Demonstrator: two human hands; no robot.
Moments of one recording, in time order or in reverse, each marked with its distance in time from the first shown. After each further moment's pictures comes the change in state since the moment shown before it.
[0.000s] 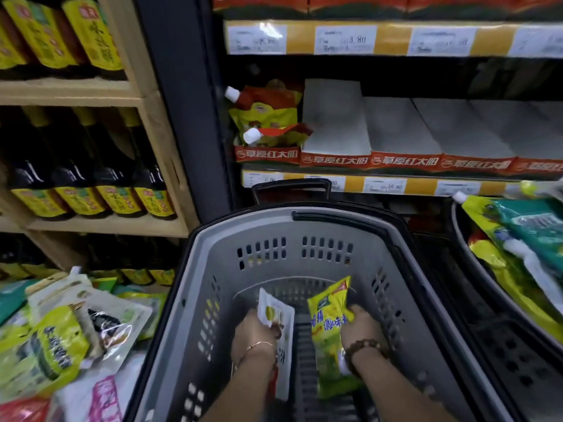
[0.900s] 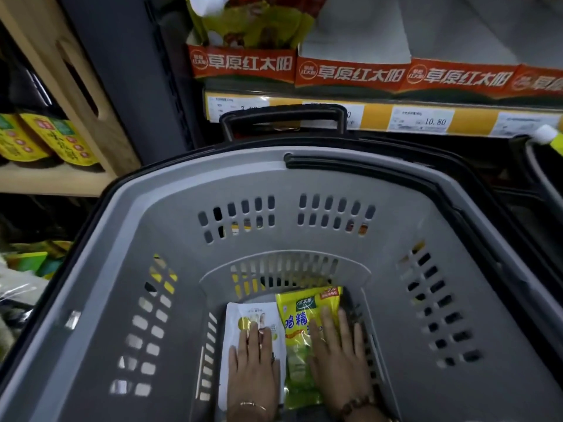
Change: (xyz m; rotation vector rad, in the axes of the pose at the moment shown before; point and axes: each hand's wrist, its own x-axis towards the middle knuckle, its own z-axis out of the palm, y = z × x) left_hand 0.083 -0.144 0.168 0.483 0.037 0.677; right_hand 0.062 0.107 0.150 -0.606 0.060 -0.639
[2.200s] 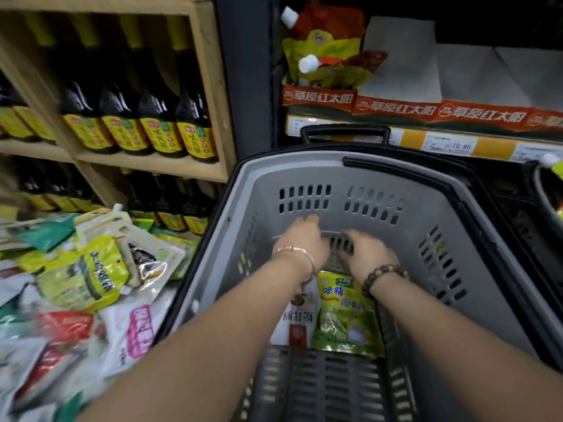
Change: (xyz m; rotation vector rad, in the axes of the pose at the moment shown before) left_hand 0.028 0.079 -0.270 -0.219 -0.023 -0.110; right_hand 0.028 -0.057 -0.211 0.192 0.040 0.016
